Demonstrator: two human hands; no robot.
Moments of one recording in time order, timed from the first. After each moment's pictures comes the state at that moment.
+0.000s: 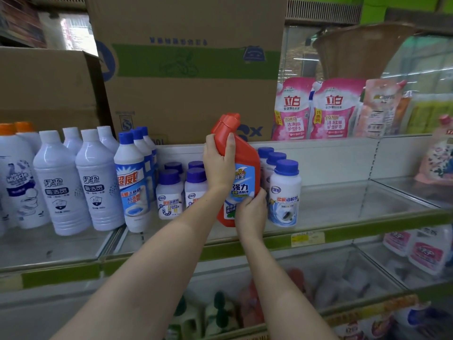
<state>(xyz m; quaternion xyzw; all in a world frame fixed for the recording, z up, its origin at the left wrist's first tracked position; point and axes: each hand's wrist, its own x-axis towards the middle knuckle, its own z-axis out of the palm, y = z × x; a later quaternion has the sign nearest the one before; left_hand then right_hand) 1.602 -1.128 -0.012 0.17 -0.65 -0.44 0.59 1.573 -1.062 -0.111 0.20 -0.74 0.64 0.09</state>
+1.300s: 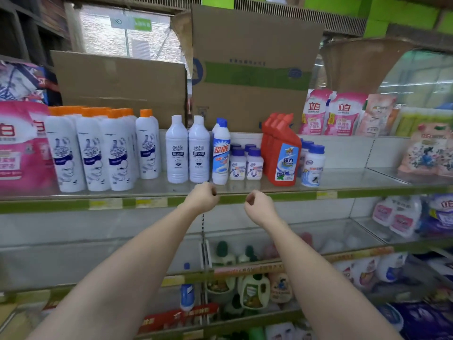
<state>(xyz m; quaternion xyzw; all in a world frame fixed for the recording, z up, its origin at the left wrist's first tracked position) 1.961 -1.129 -0.076 0.33 -0.89 -0.23 0.21 1.832 -0.990 -0.100 0.38 -0.83 0.40 -0.02</state>
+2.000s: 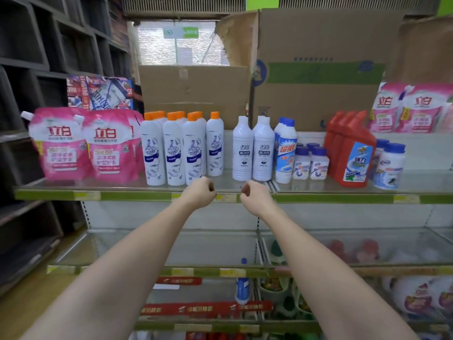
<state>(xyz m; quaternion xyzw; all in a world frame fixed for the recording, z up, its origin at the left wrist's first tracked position) 2.145 -1.228 -0.067 0.40 -0.88 -0.17 0.22 1.991 -1.106 -0.080 0.50 -0.78 0.37 -0.02</state>
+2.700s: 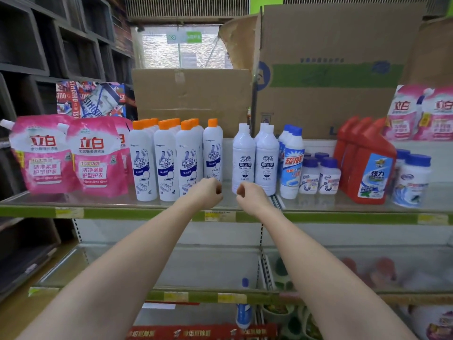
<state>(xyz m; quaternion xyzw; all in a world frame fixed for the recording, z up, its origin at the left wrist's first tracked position) 2.088 -1.276 -0.046 0.36 -0.91 -0.08 0.18 1.947 -1.181 -0.065 0.54 -0.78 0.31 -0.01</state>
